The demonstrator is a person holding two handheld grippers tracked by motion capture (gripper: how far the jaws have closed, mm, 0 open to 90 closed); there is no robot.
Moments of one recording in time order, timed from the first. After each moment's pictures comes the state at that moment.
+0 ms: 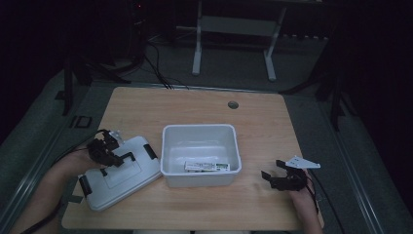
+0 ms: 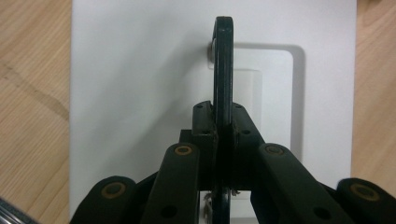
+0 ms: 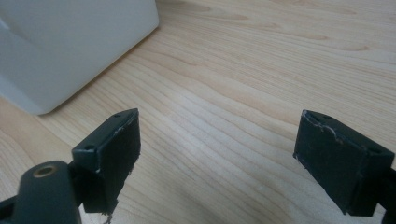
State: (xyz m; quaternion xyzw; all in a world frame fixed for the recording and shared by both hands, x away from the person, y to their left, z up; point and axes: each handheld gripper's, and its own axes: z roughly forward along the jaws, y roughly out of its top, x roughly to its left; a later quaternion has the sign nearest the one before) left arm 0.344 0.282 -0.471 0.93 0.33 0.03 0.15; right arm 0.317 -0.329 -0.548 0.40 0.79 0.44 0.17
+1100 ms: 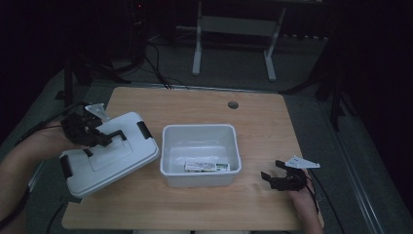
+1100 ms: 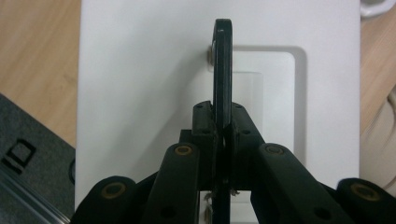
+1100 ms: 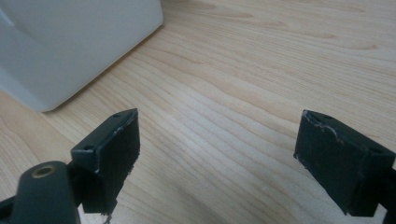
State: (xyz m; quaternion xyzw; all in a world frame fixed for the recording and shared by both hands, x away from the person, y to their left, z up) left arm 0.324 0.278 -0.341 0.94 0.29 0.09 0.17; right arm 0.318 -0.329 -0.549 0.40 0.79 0.44 0.16
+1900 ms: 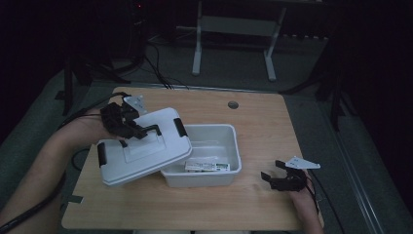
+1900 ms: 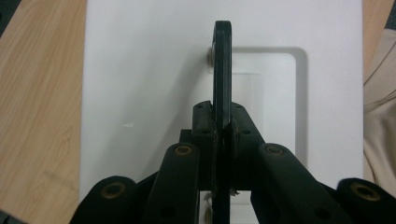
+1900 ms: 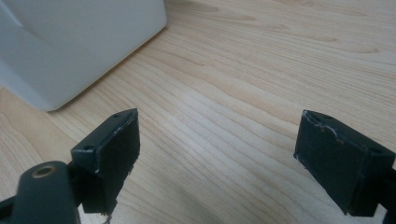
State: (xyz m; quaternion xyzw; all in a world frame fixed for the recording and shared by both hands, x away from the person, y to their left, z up) left arm 0.344 0.193 -0.321 0.95 0.20 0.08 0.21; right arm 0.317 -0.329 -0.549 0.39 0.79 0.44 0.16
